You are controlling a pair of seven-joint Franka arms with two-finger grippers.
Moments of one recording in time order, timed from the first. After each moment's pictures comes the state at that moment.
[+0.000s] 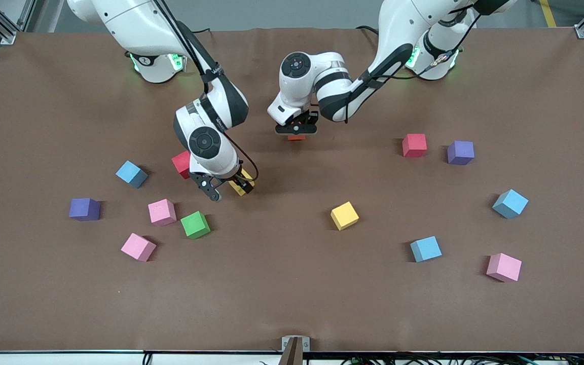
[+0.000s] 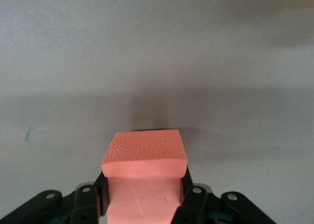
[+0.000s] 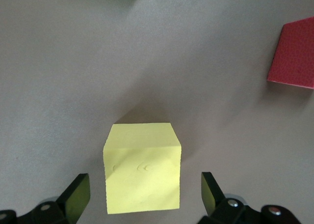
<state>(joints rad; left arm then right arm) -0.34 0.60 -0.73 -1.98 0.44 2.38 -1.30 0.57 0.48 0.01 -1.91 0.11 2.28 1.32</state>
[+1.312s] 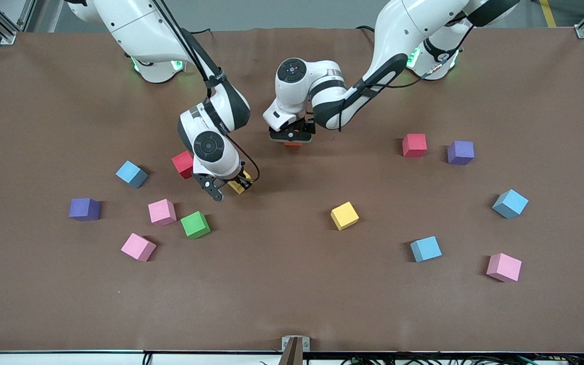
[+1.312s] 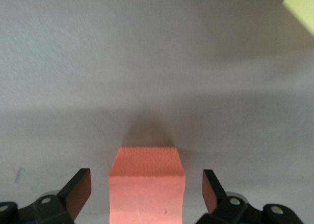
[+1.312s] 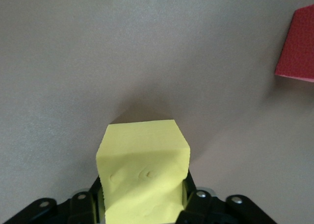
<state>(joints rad) -0.34 0.66 -0.72 -1.90 0.56 2.37 -1.30 0.56 0.52 0.03 -1.92 0.11 2.31 1.32</state>
